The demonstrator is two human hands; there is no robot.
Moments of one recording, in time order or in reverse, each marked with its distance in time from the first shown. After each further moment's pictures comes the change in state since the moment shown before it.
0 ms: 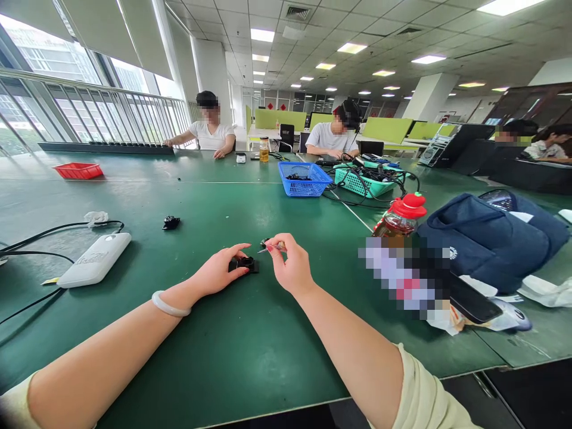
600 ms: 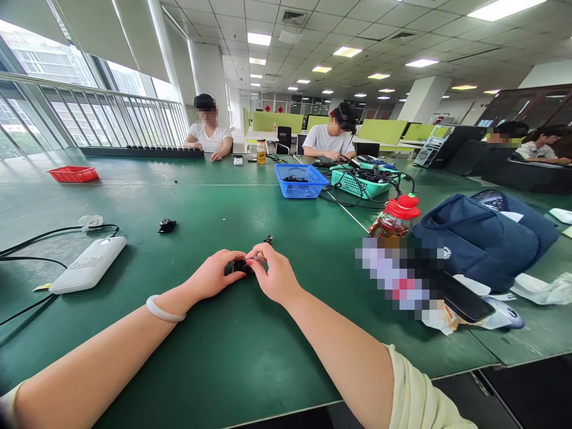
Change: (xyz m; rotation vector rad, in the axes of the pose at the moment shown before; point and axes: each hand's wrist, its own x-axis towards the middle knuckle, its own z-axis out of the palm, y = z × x) left_hand -0.001 0.004 -0.003 0.038 0.029 0.089; right_hand -0.005 -0.009 0.012 0.070 -0.227 0.062
